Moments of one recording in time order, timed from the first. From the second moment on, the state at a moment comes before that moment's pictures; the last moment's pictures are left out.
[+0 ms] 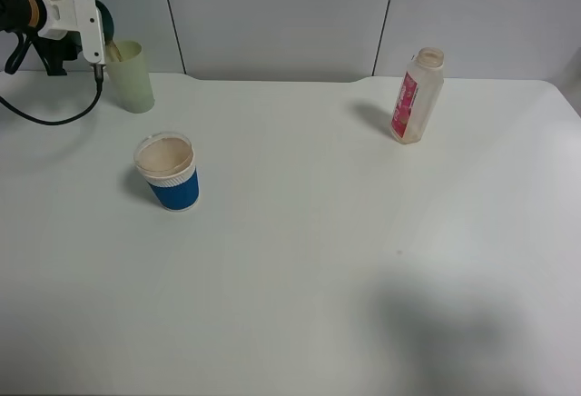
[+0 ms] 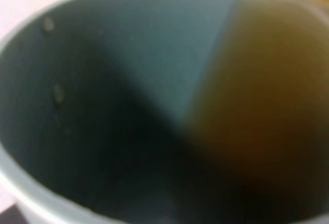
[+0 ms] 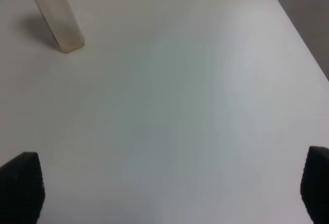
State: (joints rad) left arm 0.12 2.09 -1.44 1.25 -0.10 0.34; right arm -0.01 0.00 -0.49 -0.12 1.06 0.15
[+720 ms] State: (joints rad) left arm 0.09 2.07 -1.44 1.31 -0.08 0.39; right arm -0.01 0.00 -0.49 -0.12 1.06 0.15
